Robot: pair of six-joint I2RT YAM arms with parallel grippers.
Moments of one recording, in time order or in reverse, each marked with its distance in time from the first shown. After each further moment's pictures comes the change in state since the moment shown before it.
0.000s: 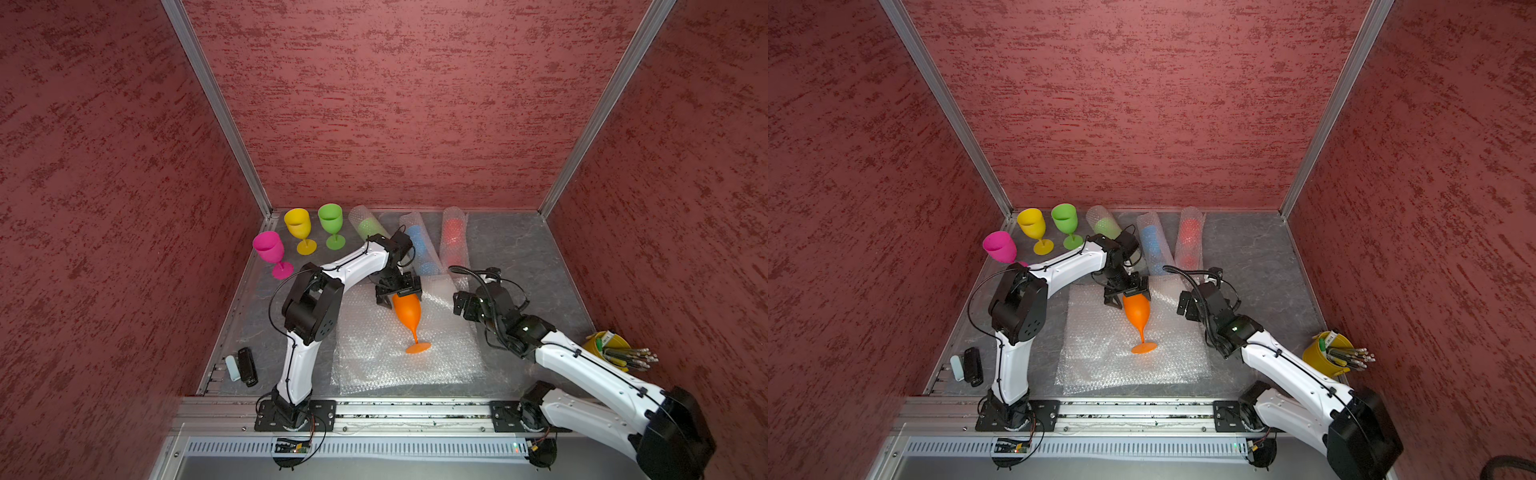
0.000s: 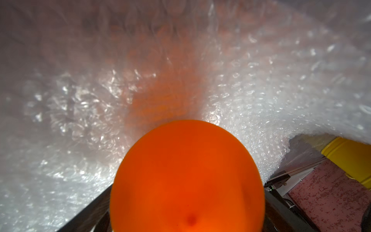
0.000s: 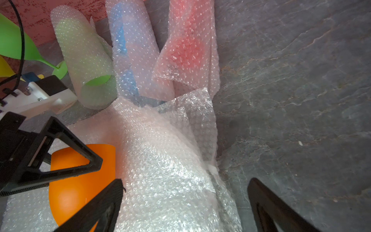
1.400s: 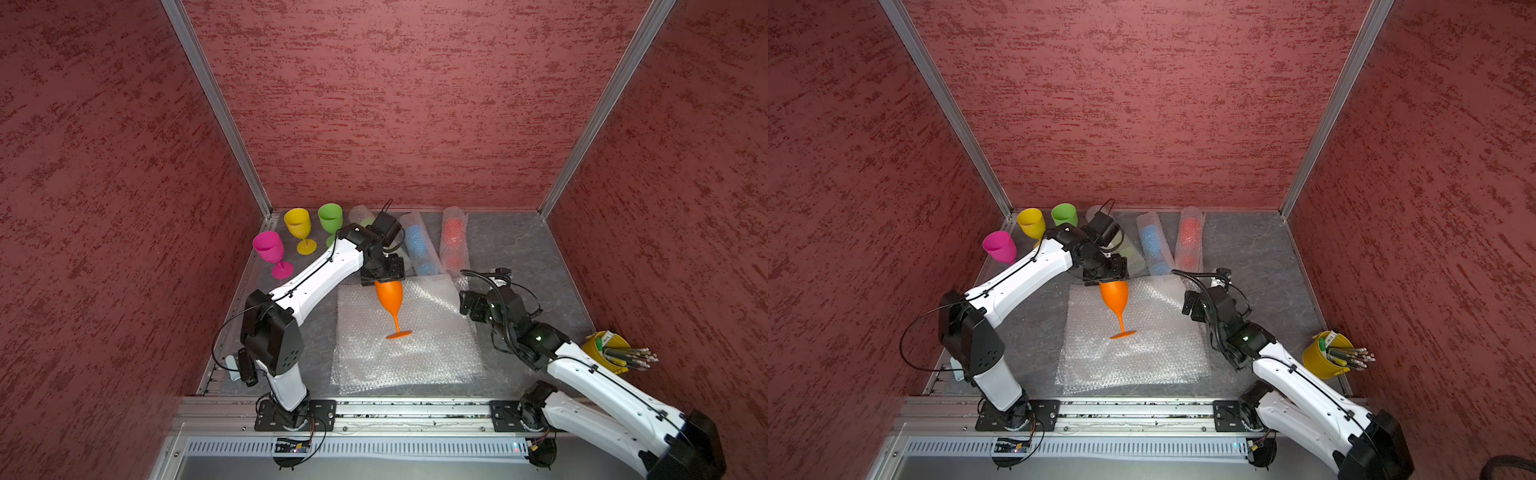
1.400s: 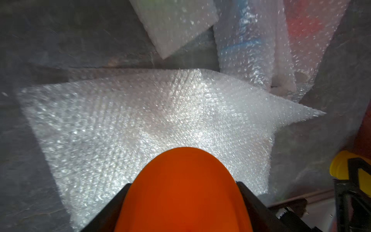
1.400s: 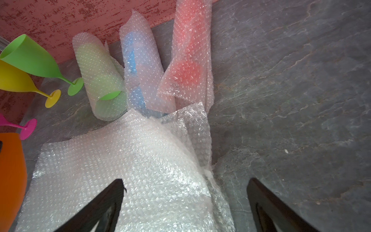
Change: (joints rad) left arm 0.000 -0.378 -0.040 -0.054 -0.375 0.047; right arm 0.000 -0.140 -0.024 -0.009 0.043 -0.036
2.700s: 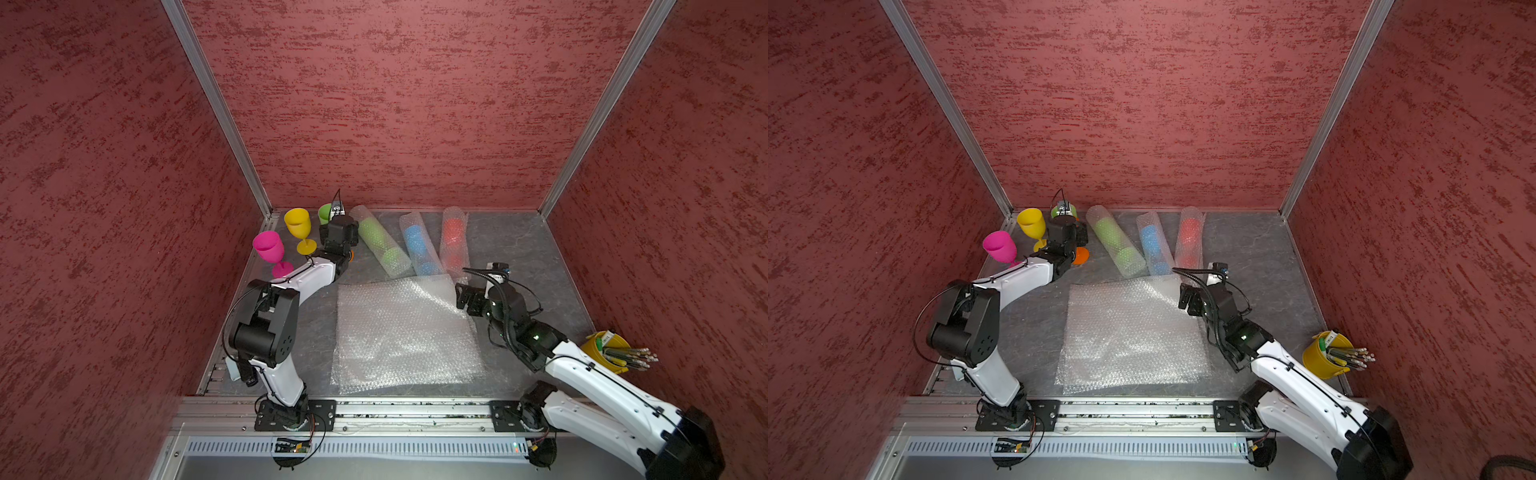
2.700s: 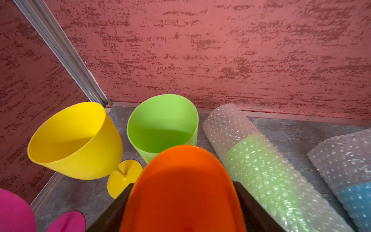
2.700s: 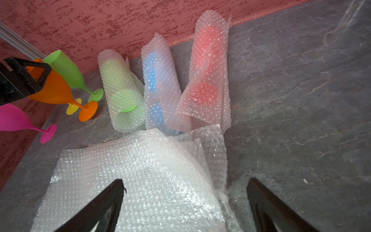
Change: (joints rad) left arm 0.325 0.043 -0.492 1.353 -0.512 0.534; right arm 0.000 0.032 -0.006 0.147 -0.017 -0.062
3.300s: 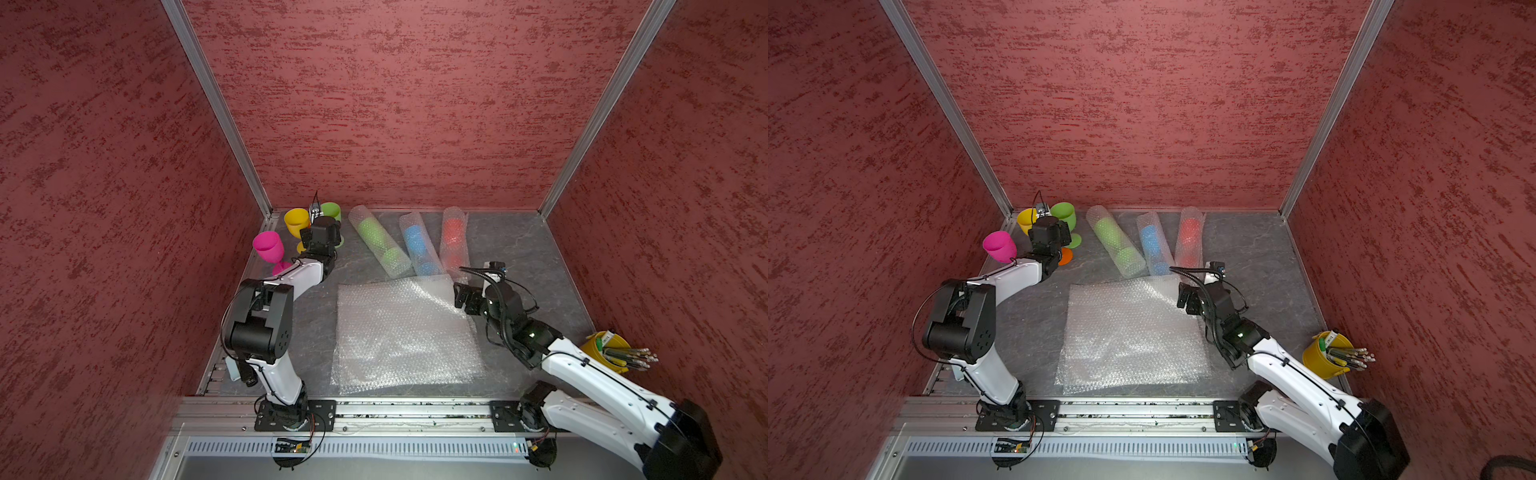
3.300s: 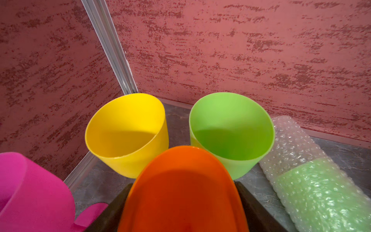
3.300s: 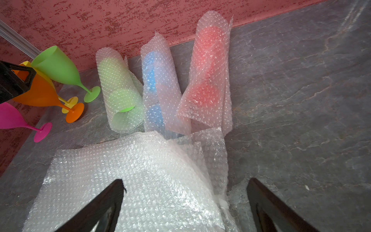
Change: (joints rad) left arm 0.117 0.002 -0.052 0.060 -0.022 -0.047; right arm 0.000 0.037 0.000 0.039 0.006 -0.022
